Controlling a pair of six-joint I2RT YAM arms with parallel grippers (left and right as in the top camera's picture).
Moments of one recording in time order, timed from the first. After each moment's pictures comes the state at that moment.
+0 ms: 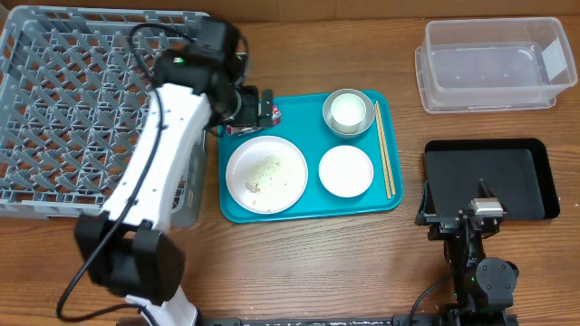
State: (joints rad) left arm -0.27 1.85 1.79 -1.22 0.10 -0.26; right arm 0.05 0.01 0.02 -0.03 0.04 0.00
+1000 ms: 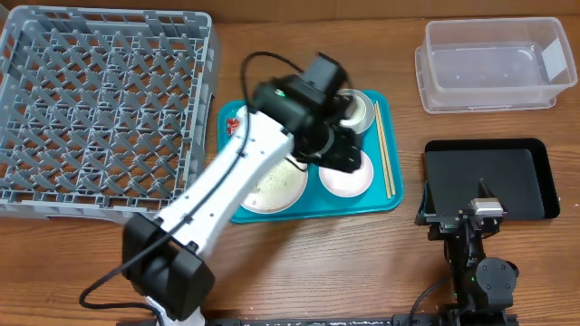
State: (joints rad) left arm -0.66 1.86 1.79 -1.16 0.38 -0.33; right arm 0.05 0.01 0.02 -0.03 0.04 0.00
